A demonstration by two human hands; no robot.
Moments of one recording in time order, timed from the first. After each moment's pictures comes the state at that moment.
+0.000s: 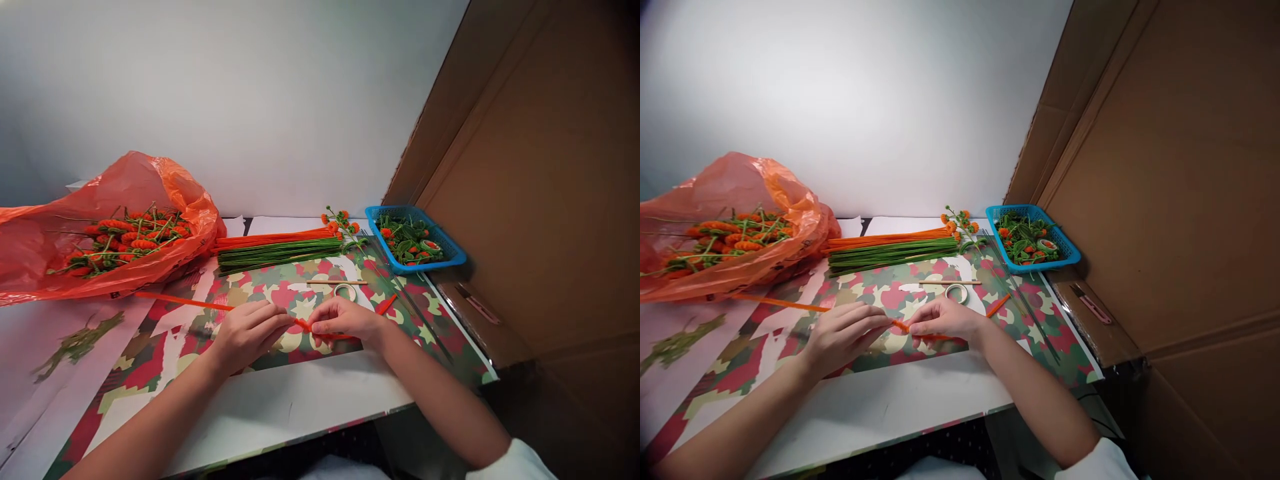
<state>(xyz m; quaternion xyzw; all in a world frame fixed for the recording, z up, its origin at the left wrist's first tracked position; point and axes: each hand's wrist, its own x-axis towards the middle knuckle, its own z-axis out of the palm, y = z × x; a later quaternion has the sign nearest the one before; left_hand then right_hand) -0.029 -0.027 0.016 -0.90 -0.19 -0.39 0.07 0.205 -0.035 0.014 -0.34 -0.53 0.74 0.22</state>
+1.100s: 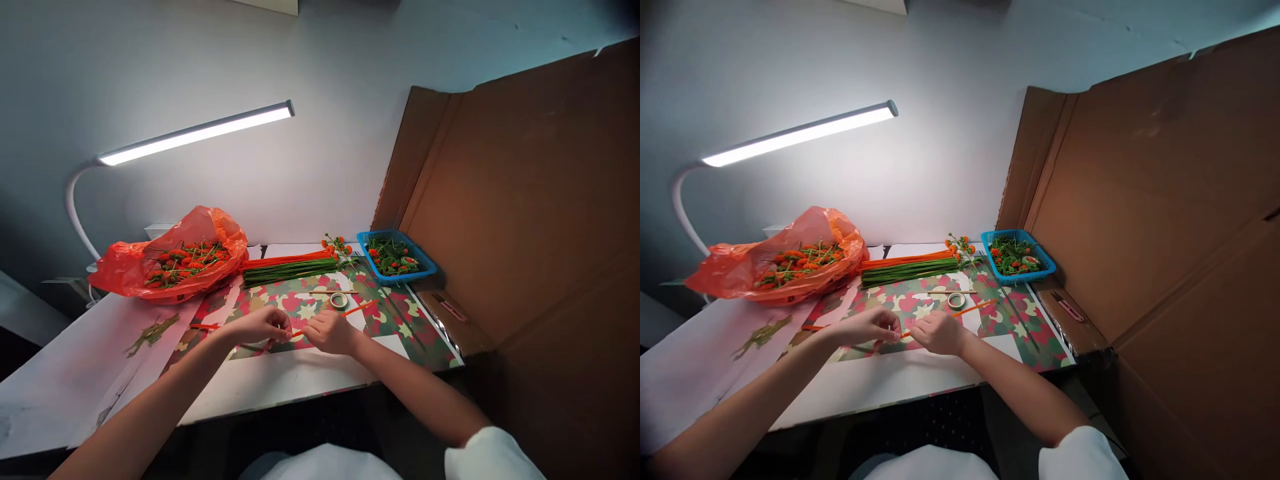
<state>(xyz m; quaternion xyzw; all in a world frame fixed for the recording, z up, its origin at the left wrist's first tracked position) -0.038 -0.028 0.052 -0.80 -0.38 -0.03 -0.47 0.178 -0.060 -0.002 -0.24 -0.93 -0.17 0.23</state>
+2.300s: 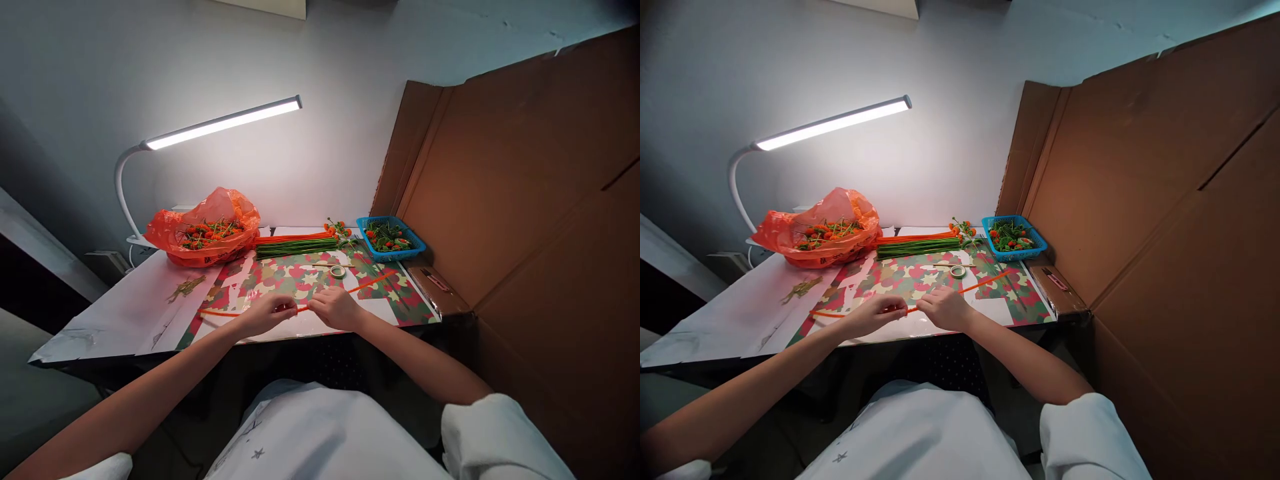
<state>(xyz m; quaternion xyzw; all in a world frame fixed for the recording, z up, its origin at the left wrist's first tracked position) -0.038 -0.118 0.046 -0.86 -0.39 -0.16 -0.28 0.183 -0.127 0.028 -0.31 -0.92 0.01 0.22</state>
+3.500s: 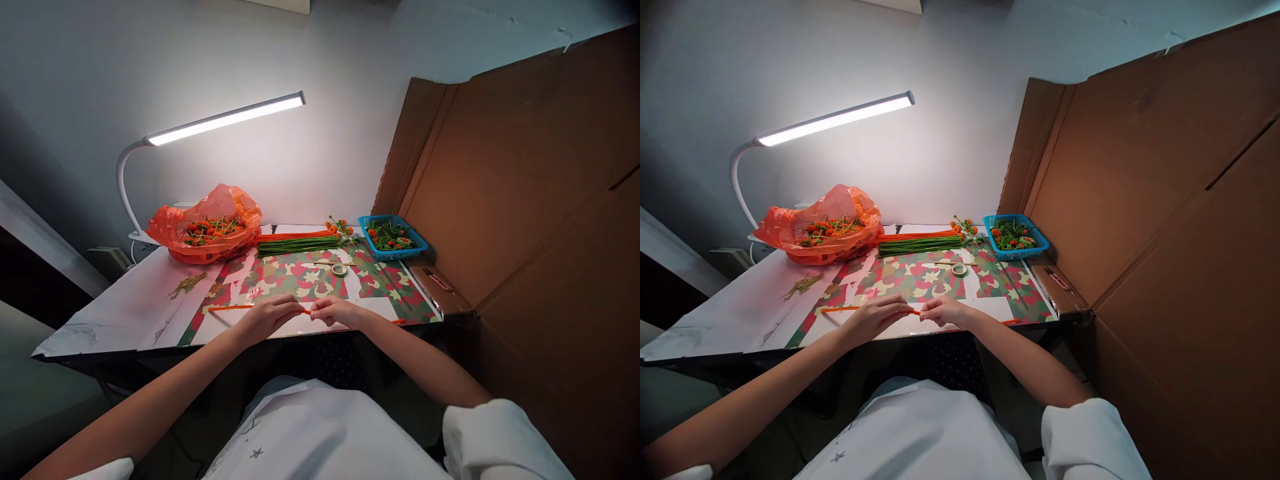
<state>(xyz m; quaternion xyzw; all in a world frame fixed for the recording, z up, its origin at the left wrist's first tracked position) -0.045 -0.128 0.032 -0.93 -0.20 -0.31 -0.08 0.180 -0.127 0.021 -0.38 -0.65 0.62 0.22</state>
